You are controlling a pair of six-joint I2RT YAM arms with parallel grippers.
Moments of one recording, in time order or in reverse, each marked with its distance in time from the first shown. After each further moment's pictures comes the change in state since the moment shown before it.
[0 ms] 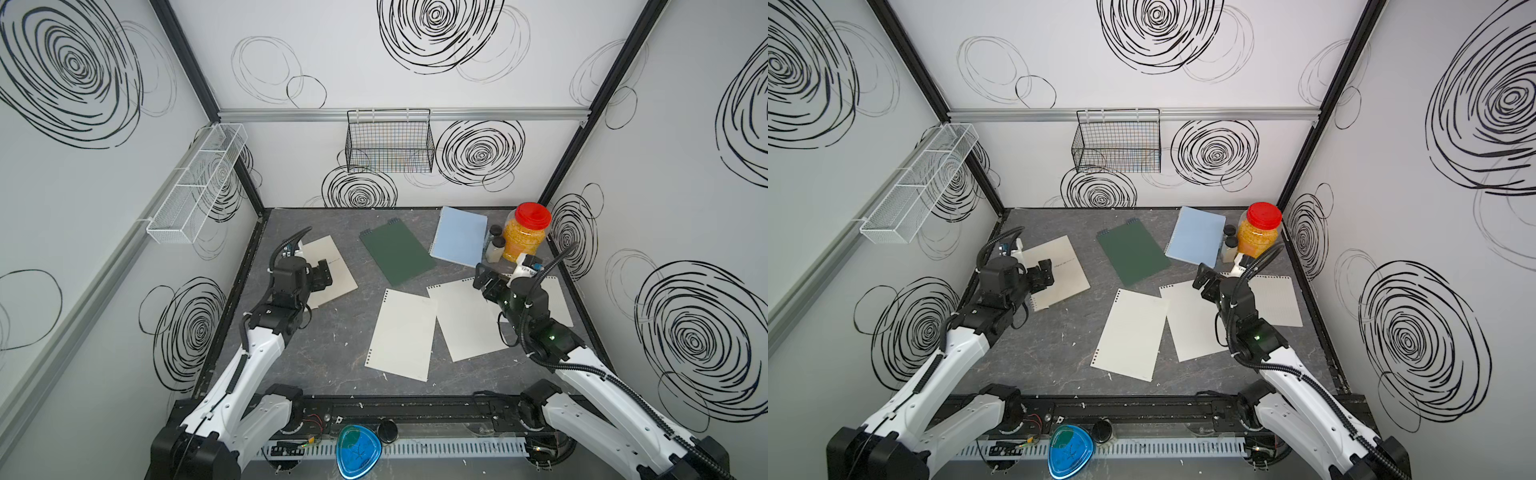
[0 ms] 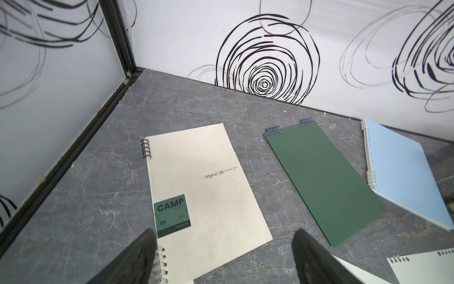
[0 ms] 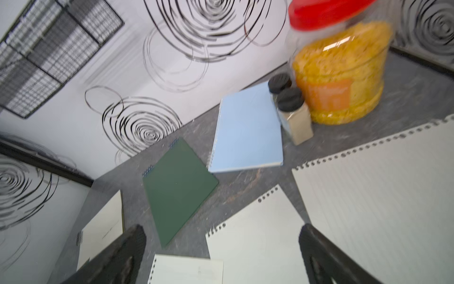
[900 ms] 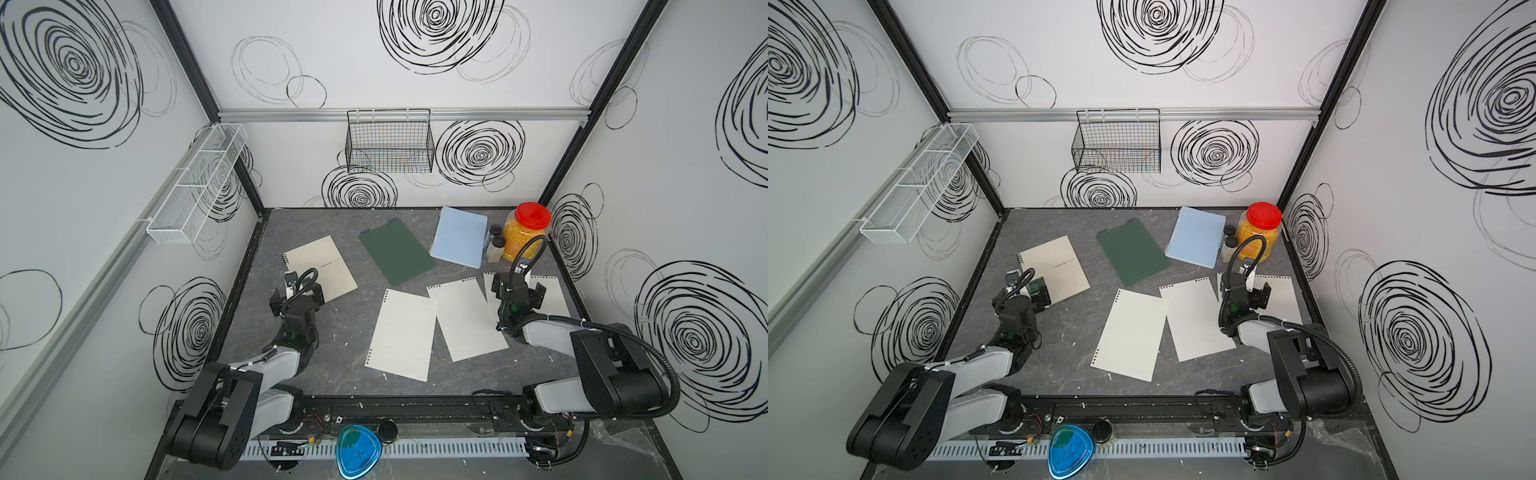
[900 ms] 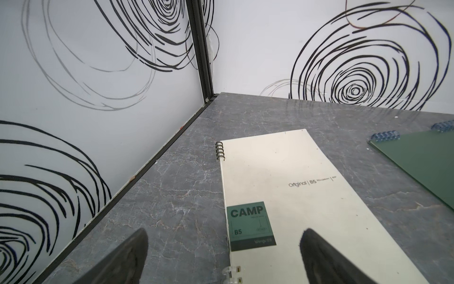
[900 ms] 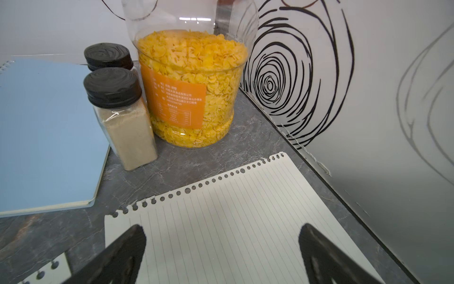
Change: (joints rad) left arm -0.015 0.286 -0.473 0.966 -0.379 0.242; right arm -0.250 0.578 -0.211 0.657 0.286 -0.496
